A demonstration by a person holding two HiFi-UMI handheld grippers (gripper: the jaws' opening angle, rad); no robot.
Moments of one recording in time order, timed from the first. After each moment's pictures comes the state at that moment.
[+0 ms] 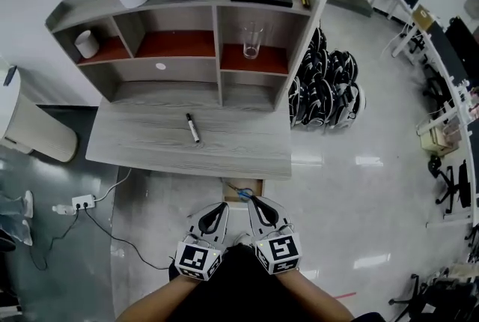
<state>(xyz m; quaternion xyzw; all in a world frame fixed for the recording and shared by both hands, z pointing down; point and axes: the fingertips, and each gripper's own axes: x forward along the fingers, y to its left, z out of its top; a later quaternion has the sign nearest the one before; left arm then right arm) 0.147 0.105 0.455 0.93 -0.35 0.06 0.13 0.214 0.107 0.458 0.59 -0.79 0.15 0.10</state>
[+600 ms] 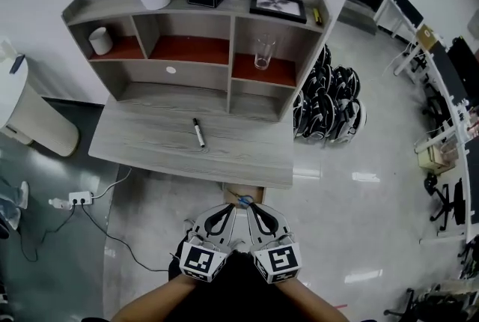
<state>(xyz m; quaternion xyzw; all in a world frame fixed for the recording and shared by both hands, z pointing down) 0.152 0.106 0.427 0.93 -0.34 0.03 0.10 0.192 0.114 0.425 0.57 -0.81 0.11 0.10</state>
